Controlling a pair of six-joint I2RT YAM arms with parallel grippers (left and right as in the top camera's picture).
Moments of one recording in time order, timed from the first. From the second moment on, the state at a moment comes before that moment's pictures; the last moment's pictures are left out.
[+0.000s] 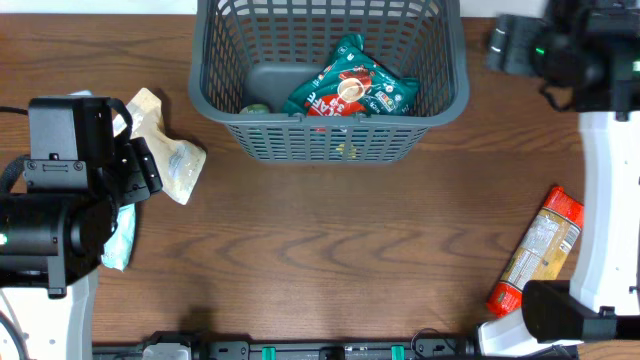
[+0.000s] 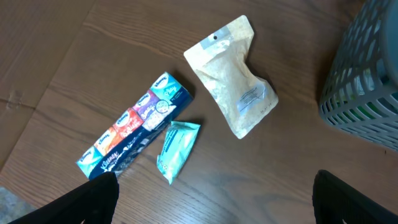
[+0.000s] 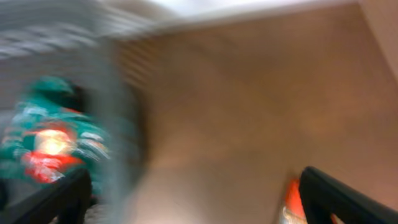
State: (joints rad) left arm -0.05 1.19 1.68 -1.47 -0.35 -0.27; right arm -0.01 1.72 2.20 -1.38 0.16 0.22
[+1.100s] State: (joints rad) left arm -0.05 1.19 1.67 -1.47 -0.35 -0.27; right arm -0.63 1.39 0.86 -0.92 0.03 0.28
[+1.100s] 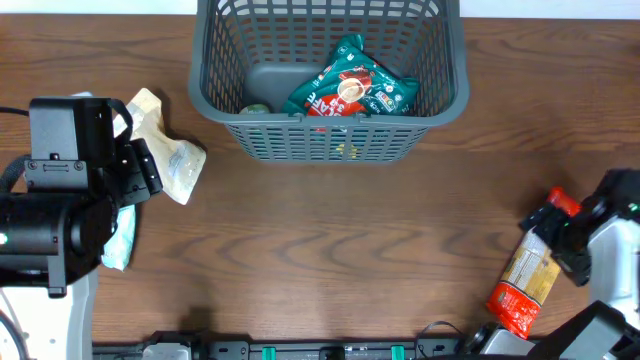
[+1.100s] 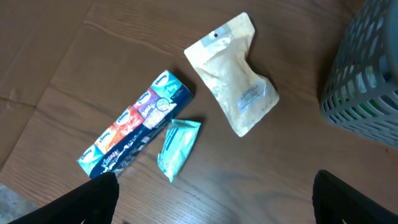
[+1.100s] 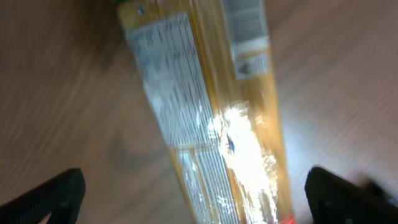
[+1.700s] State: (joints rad) left arm -0.05 1.19 1.67 -1.47 -0.35 -0.27; right arm -0.63 1.39 0.62 -0.59 0.08 0.31
